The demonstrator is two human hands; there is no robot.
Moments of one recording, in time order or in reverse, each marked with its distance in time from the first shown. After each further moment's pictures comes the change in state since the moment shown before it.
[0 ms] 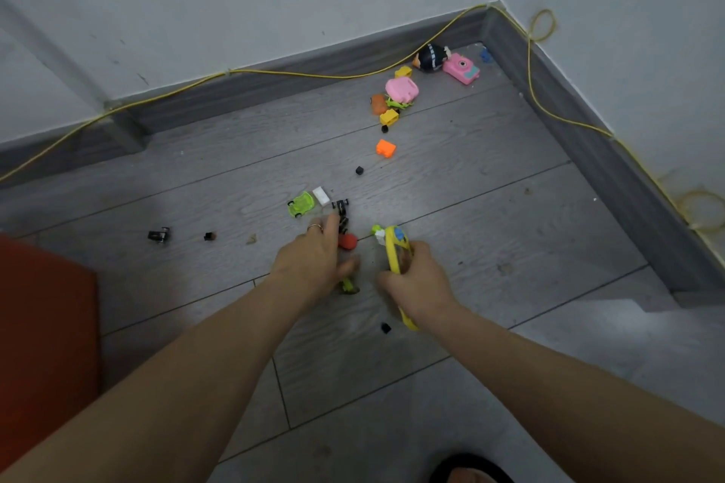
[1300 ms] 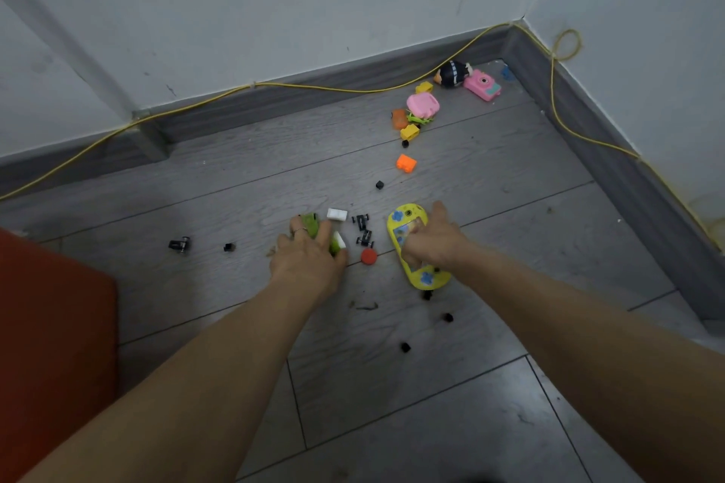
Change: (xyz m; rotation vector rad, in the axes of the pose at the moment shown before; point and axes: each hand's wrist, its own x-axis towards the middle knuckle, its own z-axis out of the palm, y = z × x) left_hand 0.008 -0.020 -0.017 0.053 -0.091 -0.269; right_hand 0.074 -0.048 -0.021 -0.321 -0.118 0.114
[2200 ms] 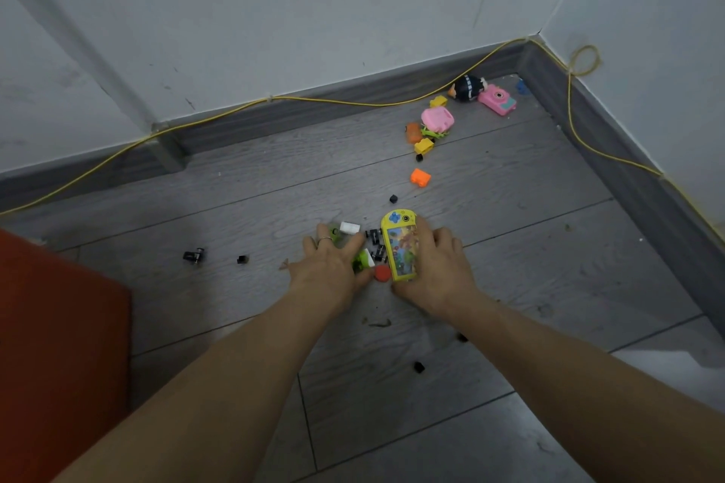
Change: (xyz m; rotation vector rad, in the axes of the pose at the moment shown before) left_hand 0.005 0.004 -0.003 -0.023 0.020 0.111; right_hand -0.009 0.009 0.037 -0.288 0.293 -0.423
